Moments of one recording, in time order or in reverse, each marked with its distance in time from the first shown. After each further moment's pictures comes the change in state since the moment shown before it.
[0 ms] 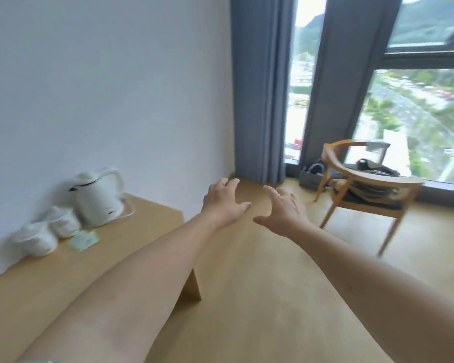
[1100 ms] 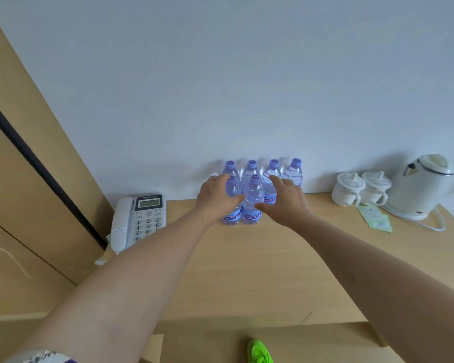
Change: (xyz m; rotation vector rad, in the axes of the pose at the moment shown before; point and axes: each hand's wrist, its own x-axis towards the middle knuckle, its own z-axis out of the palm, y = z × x) left_hand -0.407 -0.560 -0.253 -0.100 0.537 -1.005; right_hand -0.187 -0.639 0.294 0.128 -0.499 -0.932
